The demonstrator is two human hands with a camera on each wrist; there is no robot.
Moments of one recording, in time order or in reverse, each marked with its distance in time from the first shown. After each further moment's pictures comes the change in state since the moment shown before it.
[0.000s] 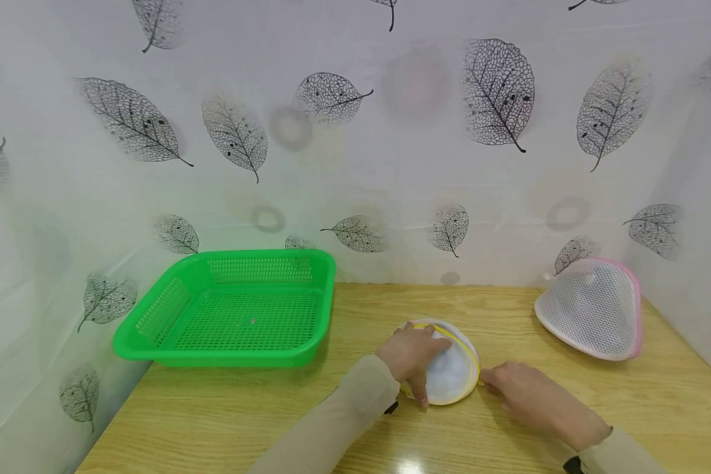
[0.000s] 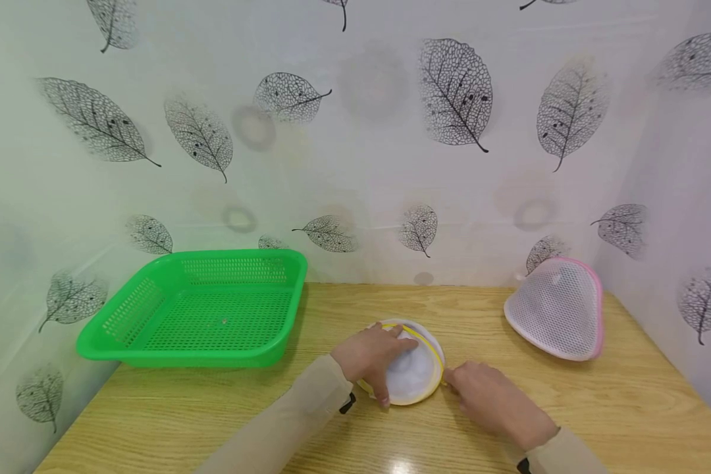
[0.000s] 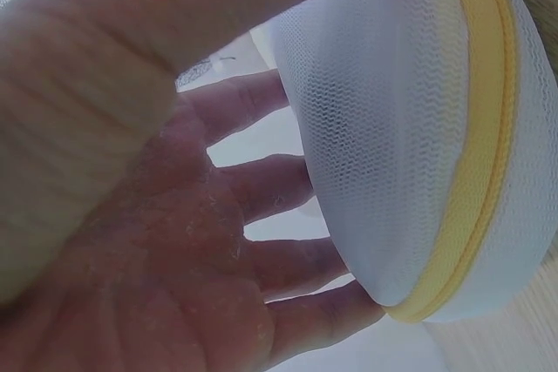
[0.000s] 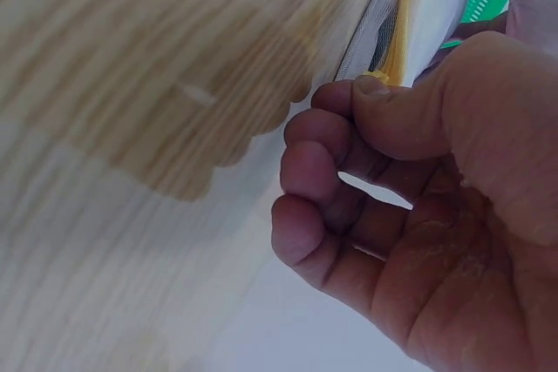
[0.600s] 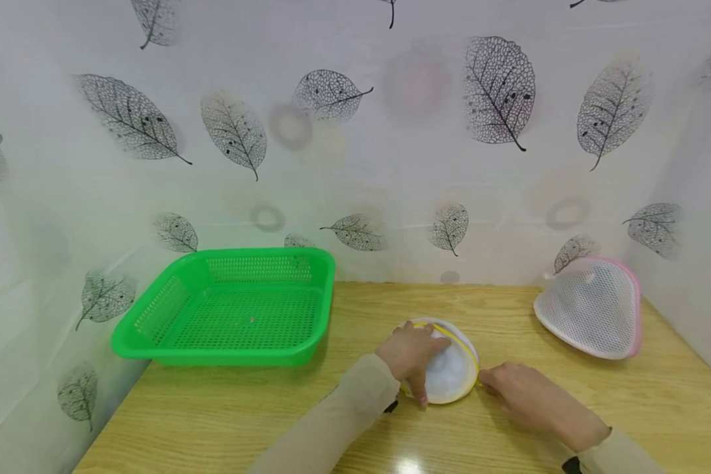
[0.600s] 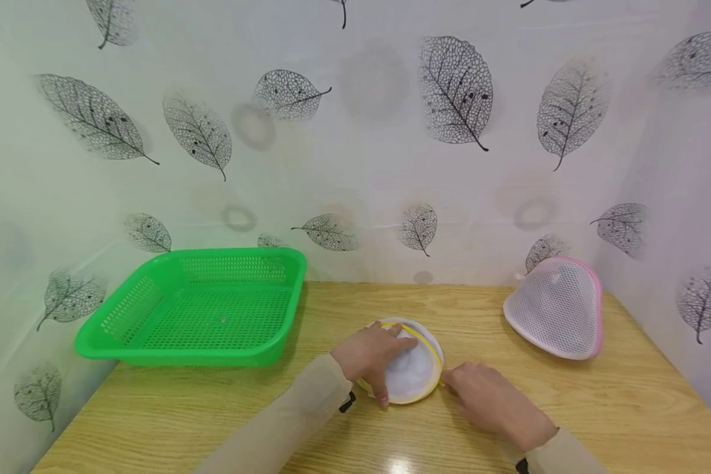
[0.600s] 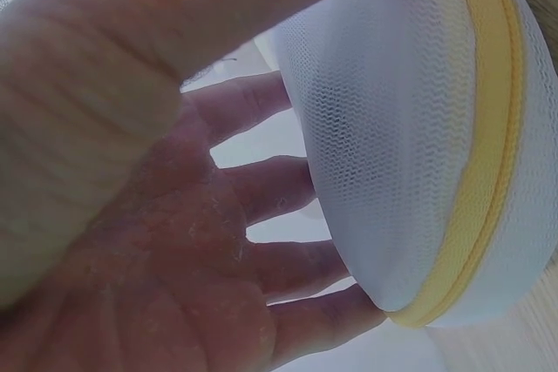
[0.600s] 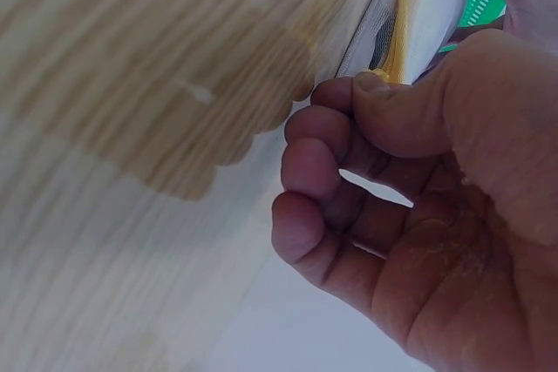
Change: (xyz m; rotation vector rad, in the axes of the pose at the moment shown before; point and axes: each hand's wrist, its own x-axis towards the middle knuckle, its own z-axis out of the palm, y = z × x) left_hand 0.001 0.001 0.000 0.011 -0.005 -0.010; right_hand -0.001 -0.003 0.000 0.006 -0.011 0.002
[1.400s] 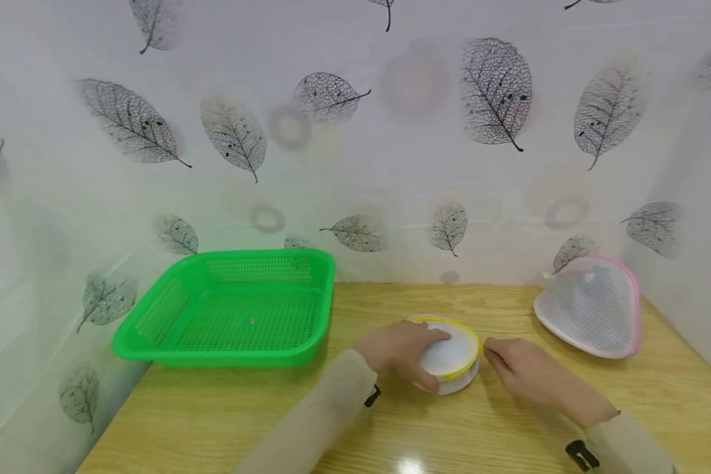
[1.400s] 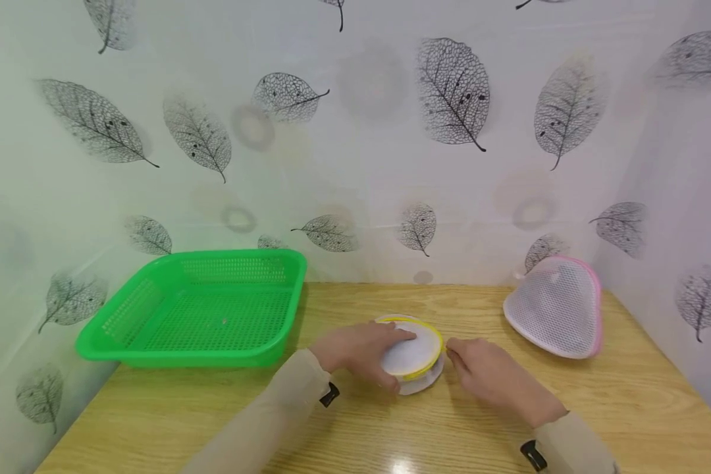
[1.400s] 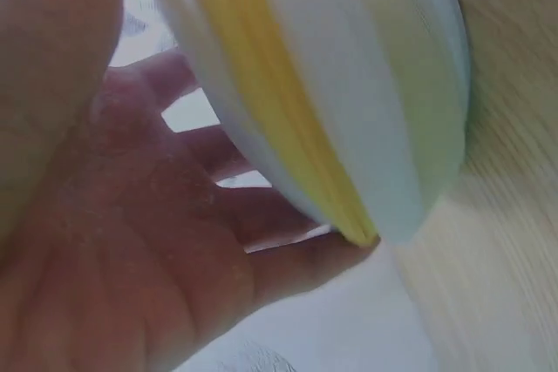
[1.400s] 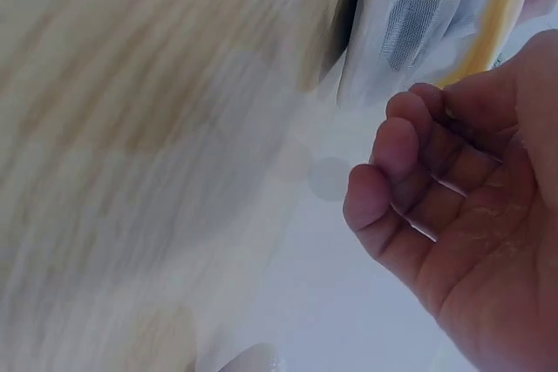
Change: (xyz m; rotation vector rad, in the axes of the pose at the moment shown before) left_hand 0.002 -0.030 0.002 -0.240 0.042 0.203; right_hand 0.013 0.018 -0.014 0.135 0.218 -0.001
